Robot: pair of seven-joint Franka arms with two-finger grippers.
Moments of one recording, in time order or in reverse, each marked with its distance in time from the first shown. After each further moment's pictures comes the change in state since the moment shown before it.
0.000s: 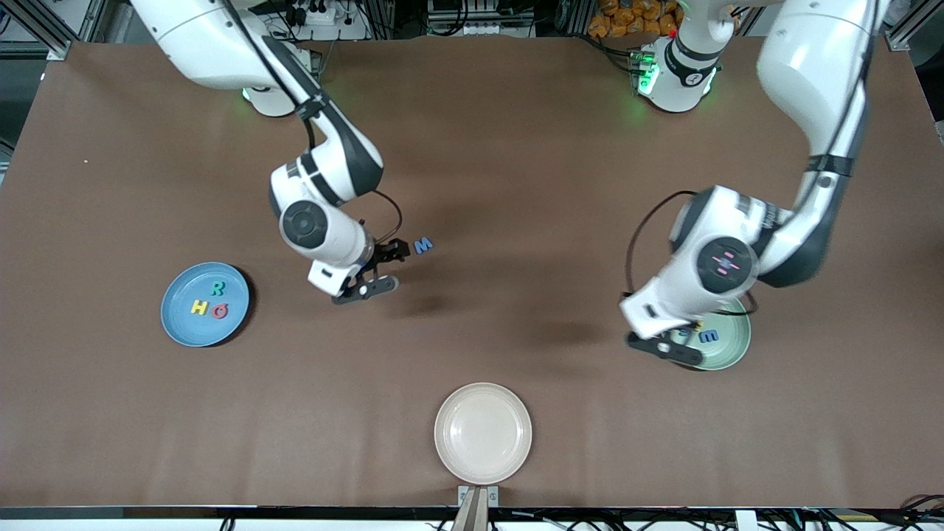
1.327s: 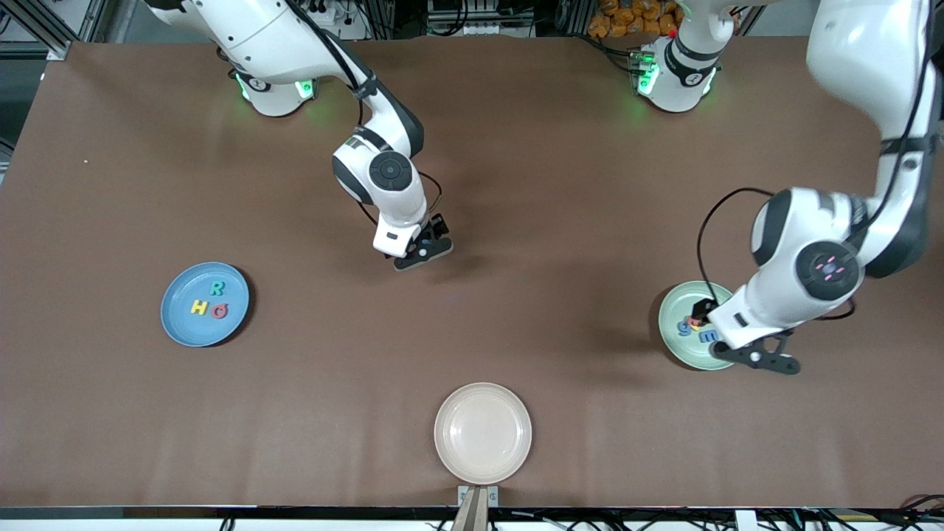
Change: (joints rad) left arm 0.007 -0.151 0.123 -0.008 -0.024 -0.046 0.088; right arm 0.162 0.076 -0.007 -0.073 -0.294 0.234 0.211
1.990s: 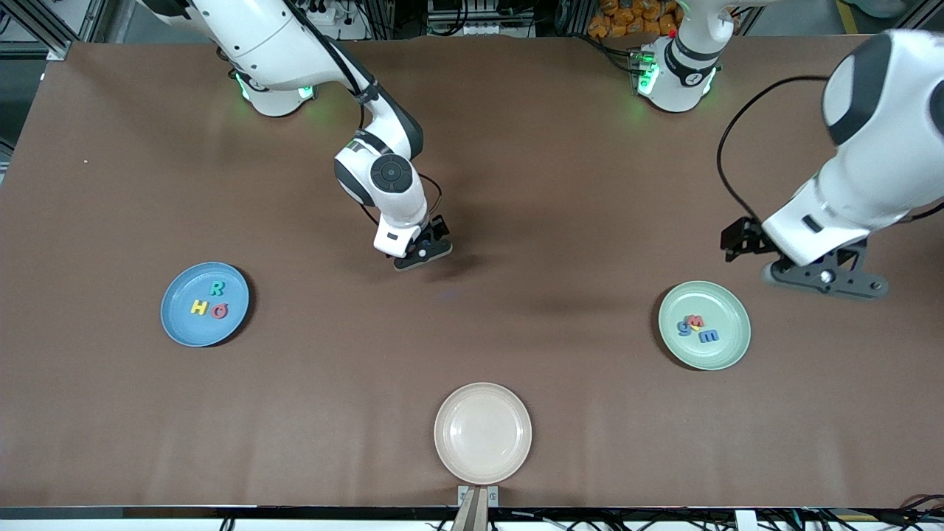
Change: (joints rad) left arm -0.034 -0.251 0.018 0.075 -0.175 -0.293 0.000; right arm 0.001 0.017 0.000 -0.030 -0.001 0.053 0.032
